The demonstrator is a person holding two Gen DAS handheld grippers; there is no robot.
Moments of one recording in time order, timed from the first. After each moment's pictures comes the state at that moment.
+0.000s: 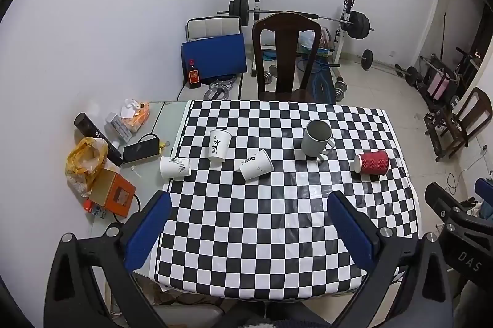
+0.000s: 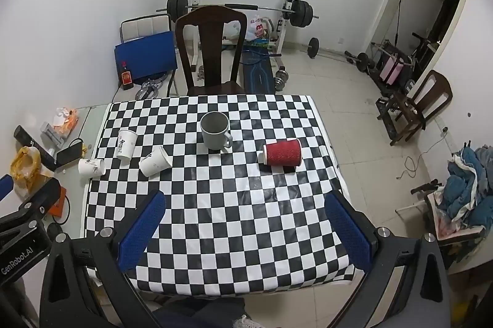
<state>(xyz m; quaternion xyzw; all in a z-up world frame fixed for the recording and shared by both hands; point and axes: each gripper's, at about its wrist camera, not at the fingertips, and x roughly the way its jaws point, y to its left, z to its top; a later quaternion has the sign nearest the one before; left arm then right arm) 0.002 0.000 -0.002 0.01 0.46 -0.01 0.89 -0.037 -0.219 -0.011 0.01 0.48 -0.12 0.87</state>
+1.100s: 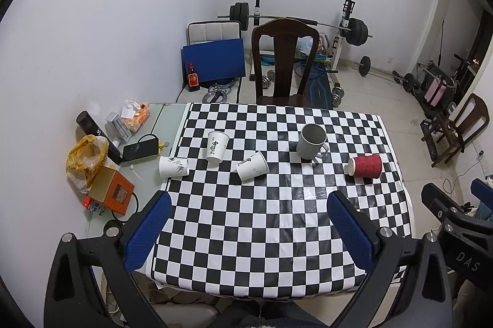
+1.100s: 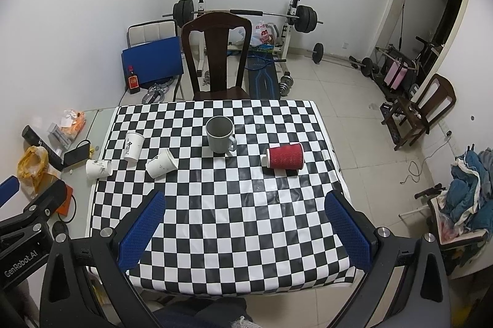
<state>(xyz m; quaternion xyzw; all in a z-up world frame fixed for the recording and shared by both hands) 0.006 -0.024 0.020 0.01 0.45 -0.01 0.89 -0.035 -0.222 0.010 0.01 0.47 -0.12 0.87</state>
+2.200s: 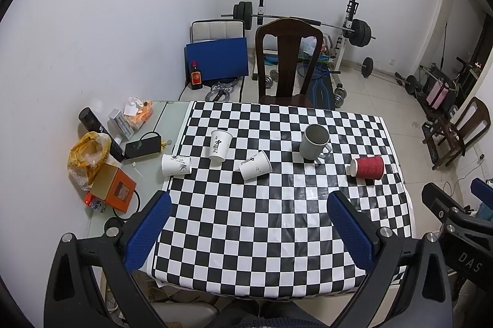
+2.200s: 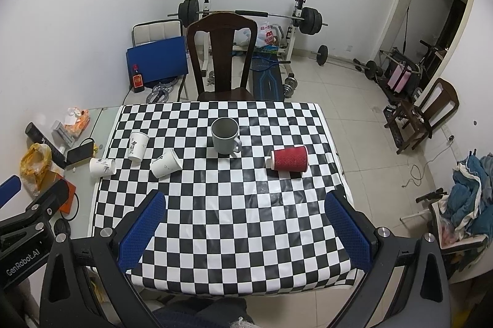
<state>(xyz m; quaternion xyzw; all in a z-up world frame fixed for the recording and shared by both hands) 0.003 -0.020 0.019 0.01 0.45 -0.02 0.89 -0.035 -0.219 0.011 0.01 0.46 -0.13 0.88</state>
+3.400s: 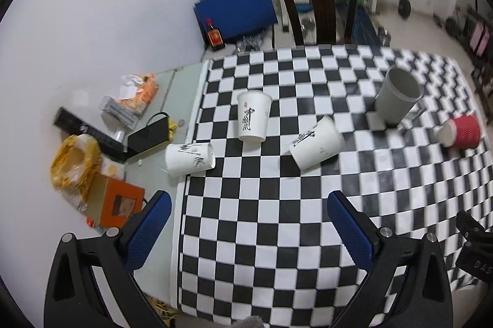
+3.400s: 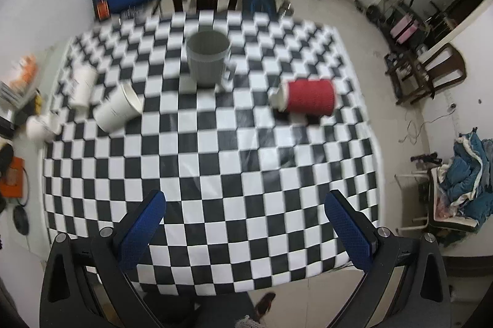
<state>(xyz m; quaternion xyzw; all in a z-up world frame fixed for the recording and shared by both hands) 0.140 0.003 -0.171 0.12 0.54 0.05 0.83 0.096 -0.241 -0.234 0.01 0.63 -0.16 0.76</state>
